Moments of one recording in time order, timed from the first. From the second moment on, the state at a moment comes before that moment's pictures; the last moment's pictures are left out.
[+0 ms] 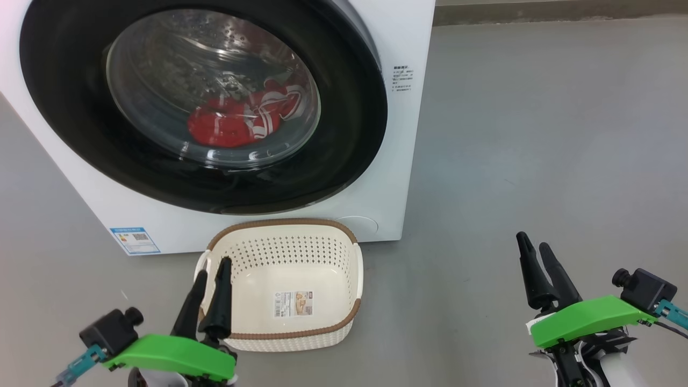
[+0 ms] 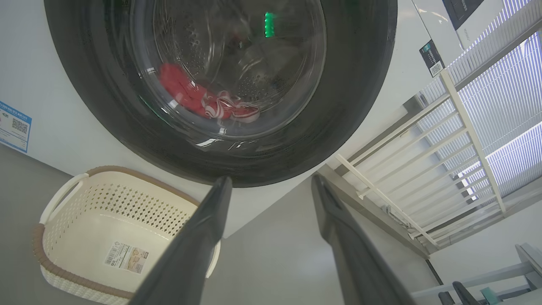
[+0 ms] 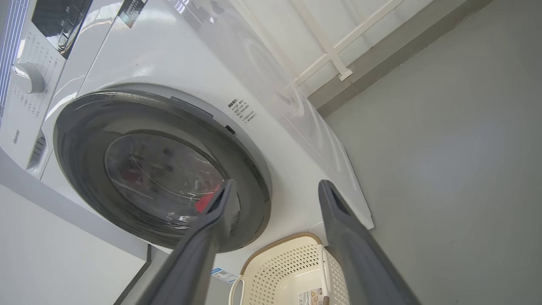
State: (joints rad) left arm -0.16 0.02 -0.10 0.28 -0.88 -0.06 -0.10; right arm -0.13 -0.03 0.01 0.33 0.90 0.12 -0.11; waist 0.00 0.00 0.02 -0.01
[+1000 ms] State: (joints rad) left arm -0.22 0.03 -0.12 0.26 -0.55 -0.02 -0.19; right arm -0.19 -0.04 0.04 0.31 0.55 0.12 -0.19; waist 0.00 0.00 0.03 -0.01
